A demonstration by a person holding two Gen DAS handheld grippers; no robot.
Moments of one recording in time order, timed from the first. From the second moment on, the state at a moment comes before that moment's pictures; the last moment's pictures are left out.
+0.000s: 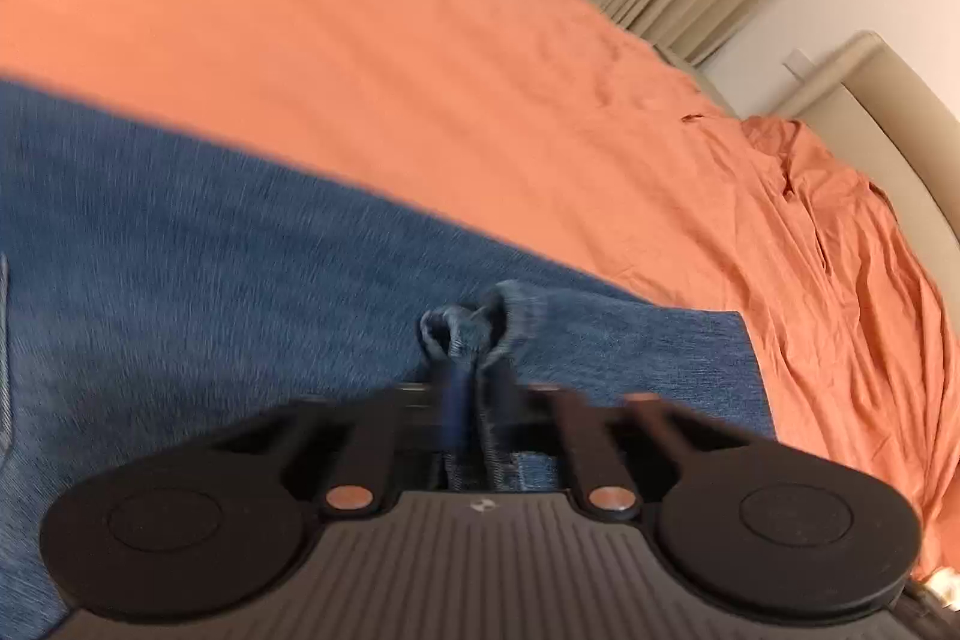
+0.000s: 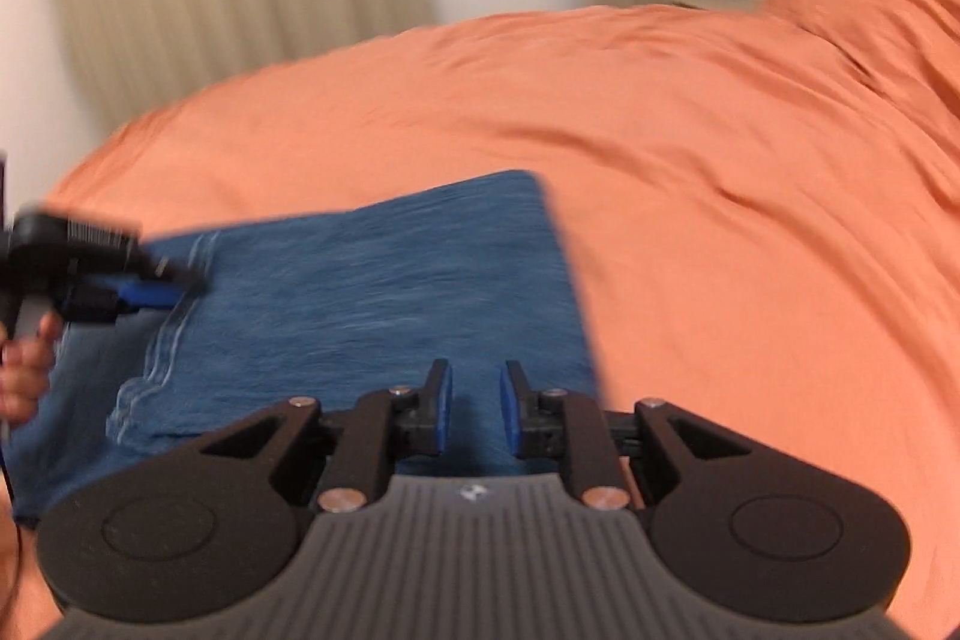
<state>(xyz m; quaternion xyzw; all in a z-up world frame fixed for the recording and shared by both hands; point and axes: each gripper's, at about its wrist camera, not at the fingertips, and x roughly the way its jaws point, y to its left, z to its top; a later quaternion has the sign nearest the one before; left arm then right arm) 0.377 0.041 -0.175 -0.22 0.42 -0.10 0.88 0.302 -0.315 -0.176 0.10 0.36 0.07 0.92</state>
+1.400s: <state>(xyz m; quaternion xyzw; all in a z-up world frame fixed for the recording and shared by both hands) 0.212 0.242 -0.094 -0.24 0.35 0.12 0.90 0.287 -0.223 -0.155 -0.03 0.34 0.23 0.91</state>
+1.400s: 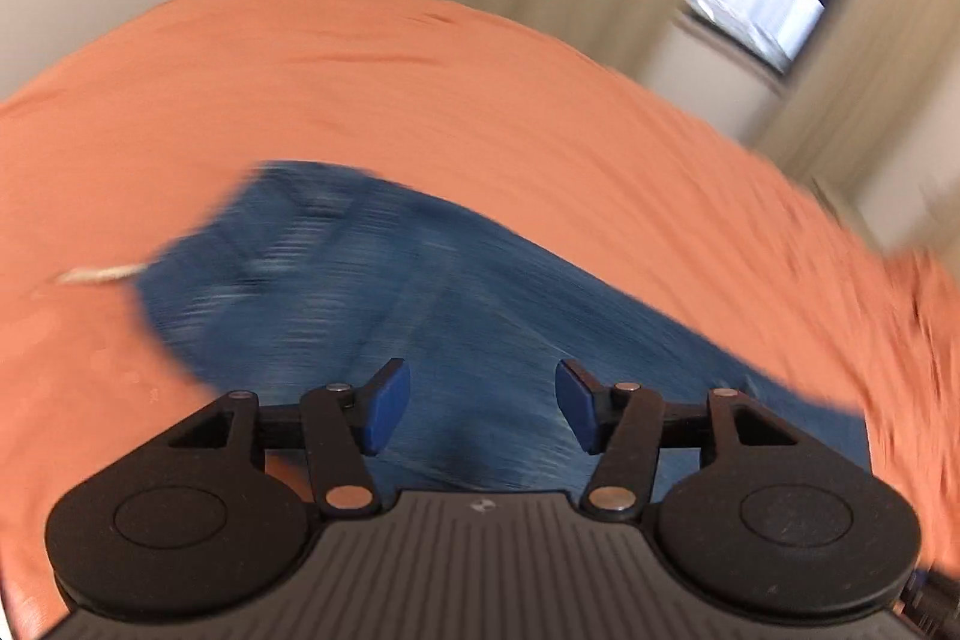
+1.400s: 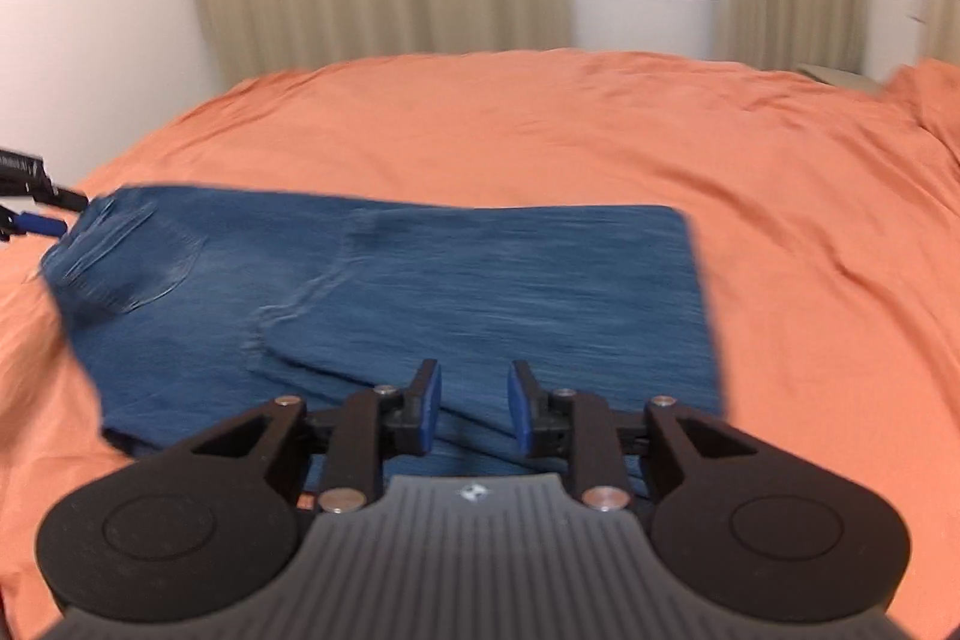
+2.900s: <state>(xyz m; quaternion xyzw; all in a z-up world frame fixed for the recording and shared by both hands) 0.210 0.317 -0.066 -0.32 0.20 0.13 0.92 0.439 -0.091 -0.160 -0.11 0.46 0.28 0.84</state>
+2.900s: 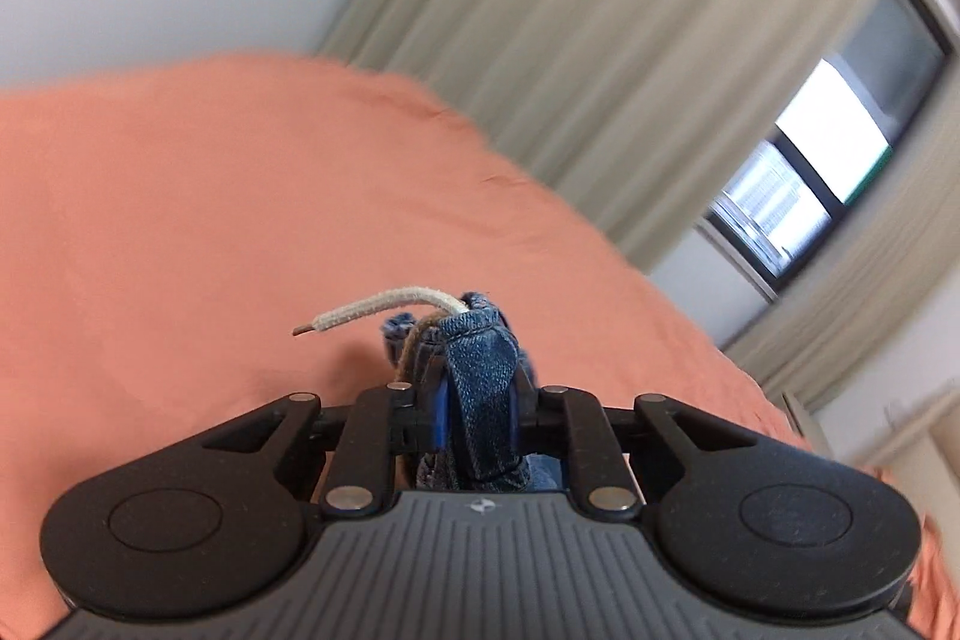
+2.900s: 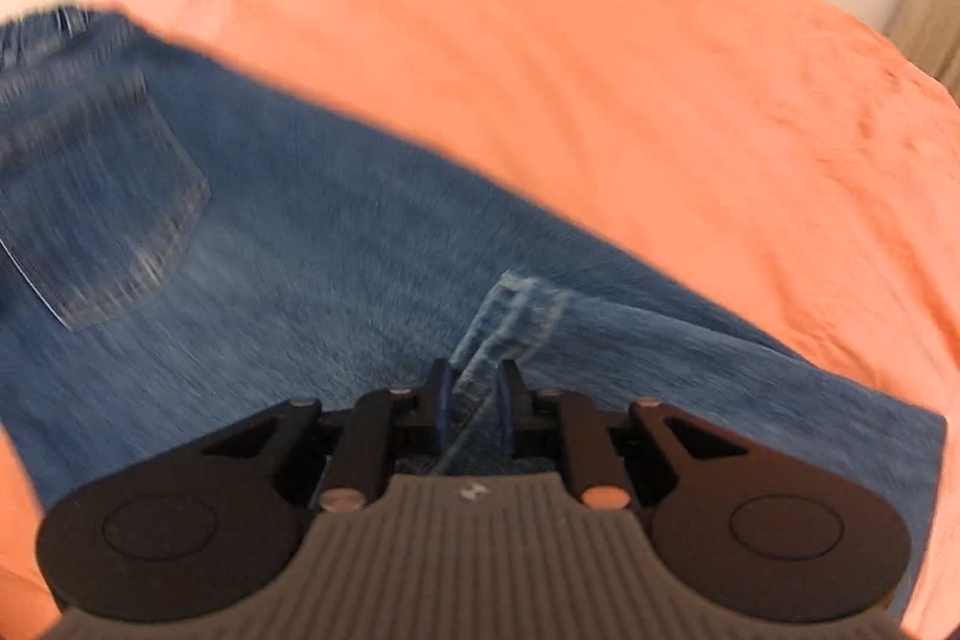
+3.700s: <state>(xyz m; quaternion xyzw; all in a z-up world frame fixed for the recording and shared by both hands) 0.280 -0.163 -0.105 0.13 0.34 -0.11 0.92 0.307 -0.326 -0.154 0.10 0.43 0.19 0.88</state>
